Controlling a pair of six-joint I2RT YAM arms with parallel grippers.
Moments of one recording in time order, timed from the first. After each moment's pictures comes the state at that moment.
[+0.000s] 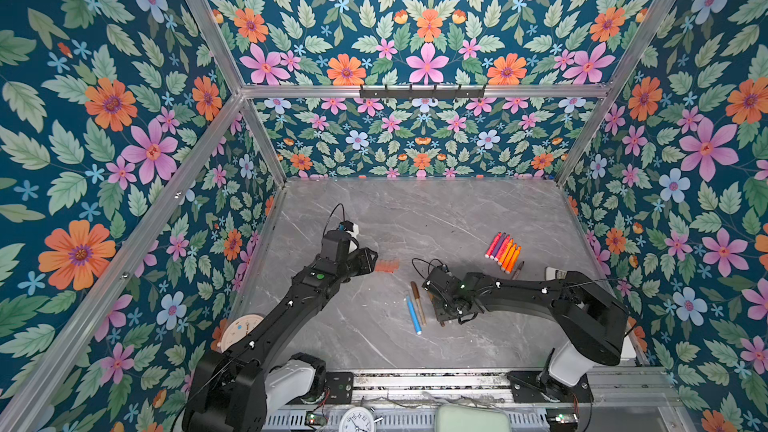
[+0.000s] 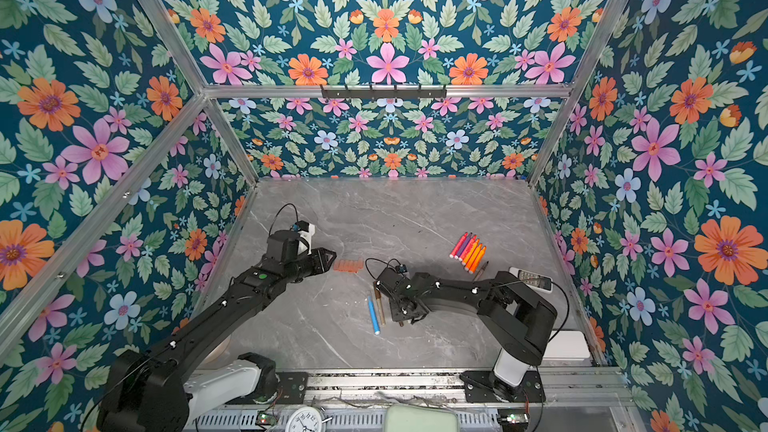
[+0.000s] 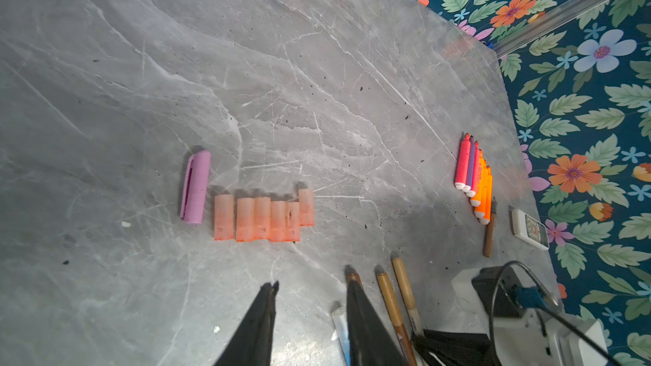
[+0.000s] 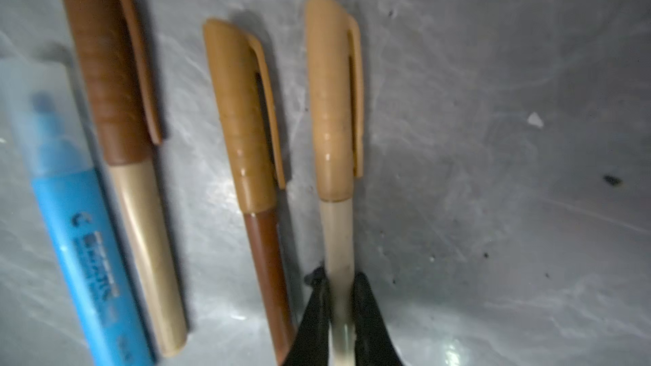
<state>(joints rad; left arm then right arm) -0.38 1.13 0.67 -0.23 0.21 -0.54 0.96 1.69 0.89 -0.55 0.13 0.76</state>
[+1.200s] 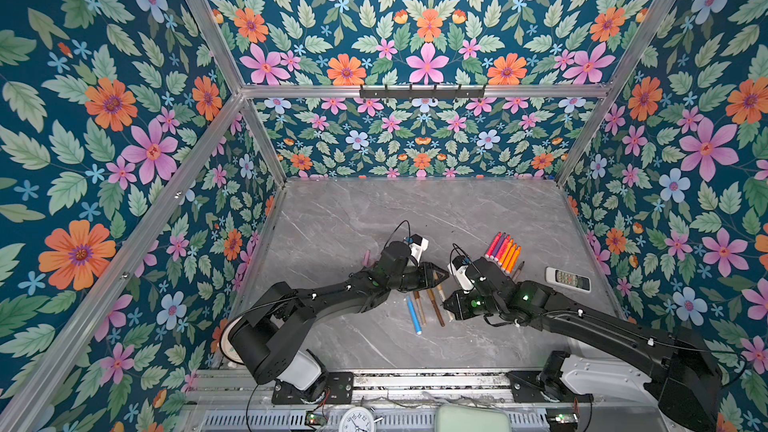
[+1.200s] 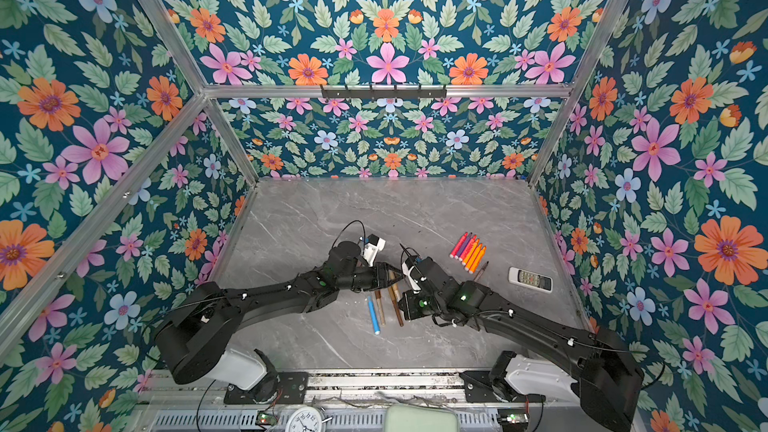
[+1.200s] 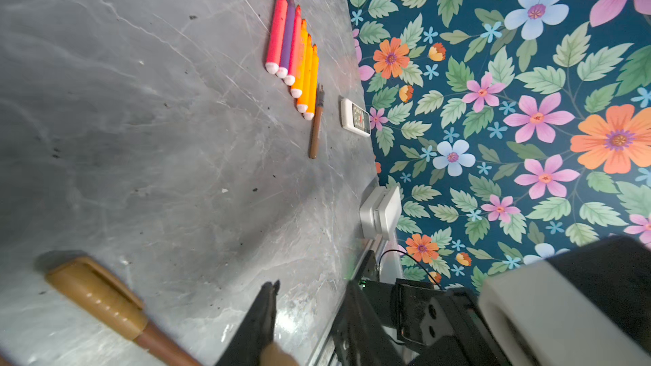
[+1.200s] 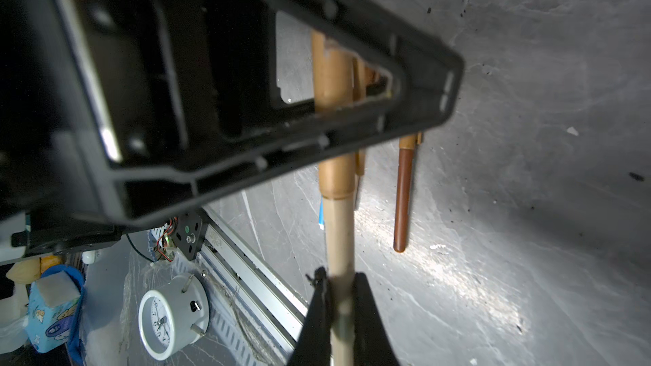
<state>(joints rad) -0.83 1.52 0.71 0.35 0.46 -0.96 0.88 1.13 0.73 -0.47 -0.20 0.65</state>
